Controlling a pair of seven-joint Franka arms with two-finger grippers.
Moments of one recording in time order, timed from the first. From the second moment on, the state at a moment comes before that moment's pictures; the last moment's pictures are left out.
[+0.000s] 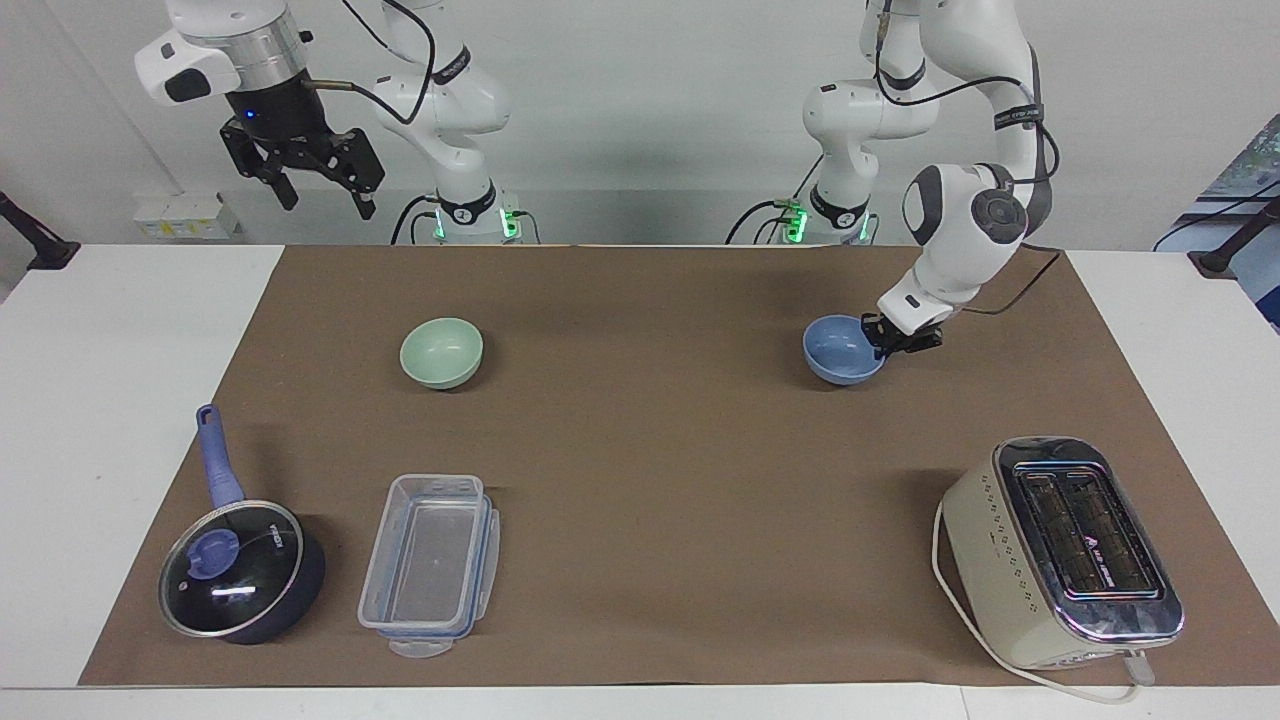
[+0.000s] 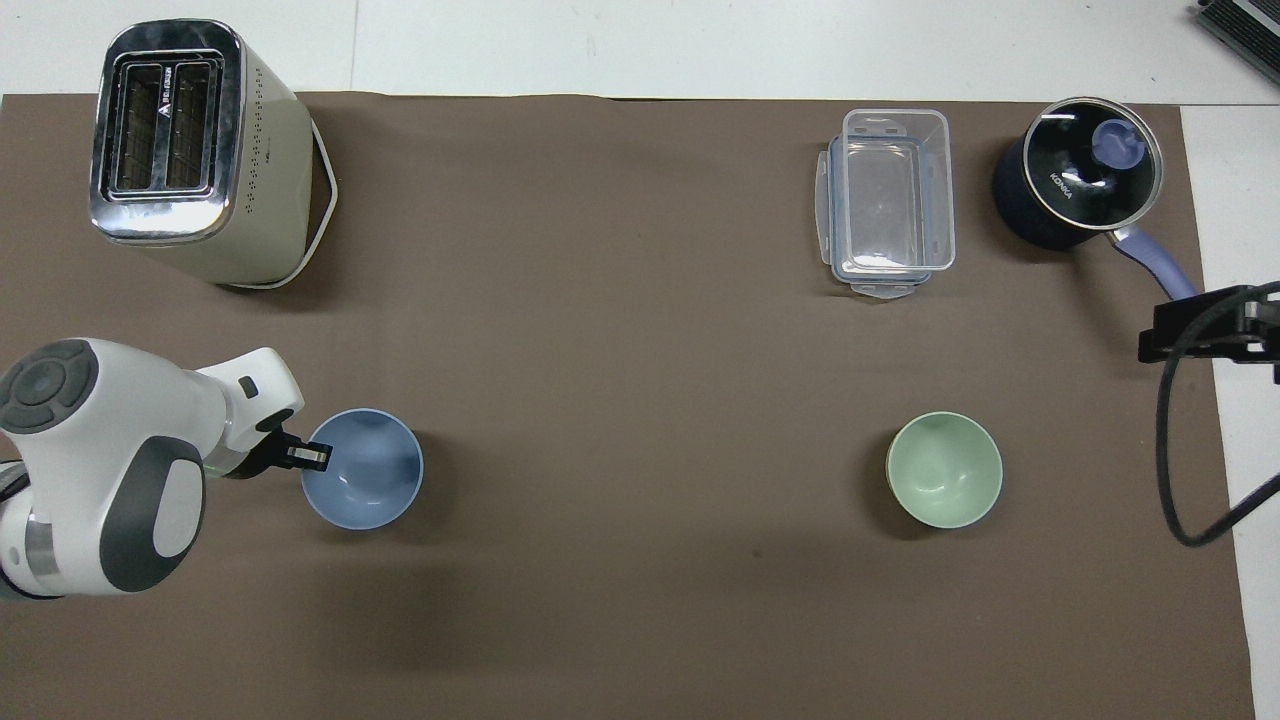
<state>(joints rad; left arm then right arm) 0.01 -0.07 -0.13 -2.32 -0.12 2.13 0.19 0.00 -0.04 0.02 -1.43 0.00 1.39 0.20</state>
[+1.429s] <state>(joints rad) -0.50 0.02 -0.15 -2.29 -0.21 2.28 -0.43 0.00 -0.04 0.02 -1.43 0.00 1.39 0.20</state>
